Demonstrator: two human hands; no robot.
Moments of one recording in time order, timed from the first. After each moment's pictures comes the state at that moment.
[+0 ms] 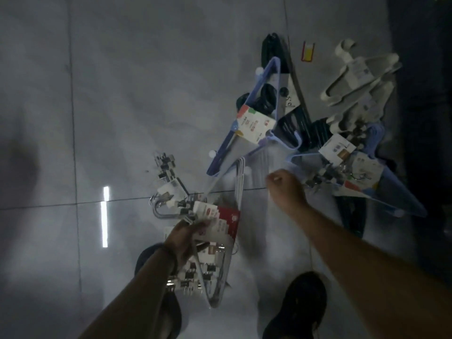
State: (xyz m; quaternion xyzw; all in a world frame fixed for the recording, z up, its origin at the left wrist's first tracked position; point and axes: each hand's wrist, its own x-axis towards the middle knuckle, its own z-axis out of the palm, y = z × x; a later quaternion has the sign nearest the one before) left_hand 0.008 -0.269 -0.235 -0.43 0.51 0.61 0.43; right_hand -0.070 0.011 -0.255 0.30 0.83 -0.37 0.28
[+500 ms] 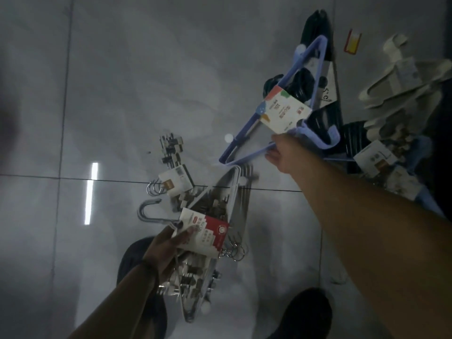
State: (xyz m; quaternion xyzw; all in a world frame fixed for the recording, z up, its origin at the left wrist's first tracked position) left_hand 0.057 -0.324 -0.301 -0.51 0.44 0.65 0.35; right_hand -0.190 -0.040 -0.346 0.52 0.55 -0.59 0.27
